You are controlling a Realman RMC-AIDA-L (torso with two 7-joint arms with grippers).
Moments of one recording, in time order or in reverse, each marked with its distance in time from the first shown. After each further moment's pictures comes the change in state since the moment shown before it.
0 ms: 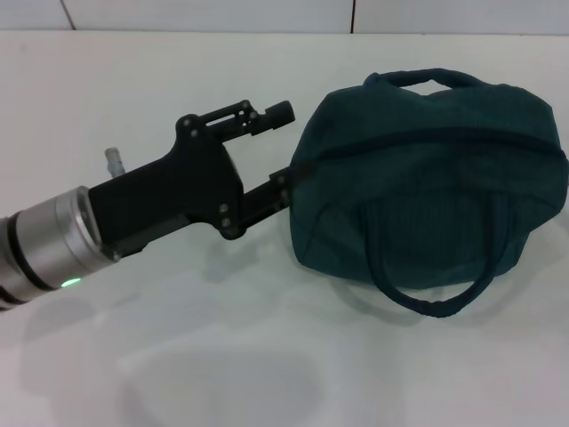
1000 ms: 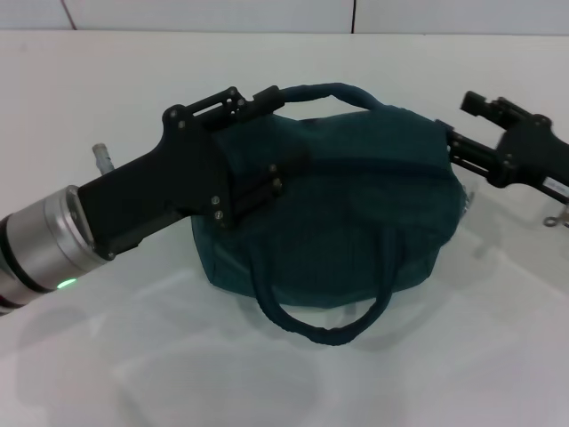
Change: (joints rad) left arm 0.026 -0.020 -0.031 0.021 -0.015 0.019 0.031; right arm 0.249 0.022 -0.373 0.040 0.003 0.107 0.067
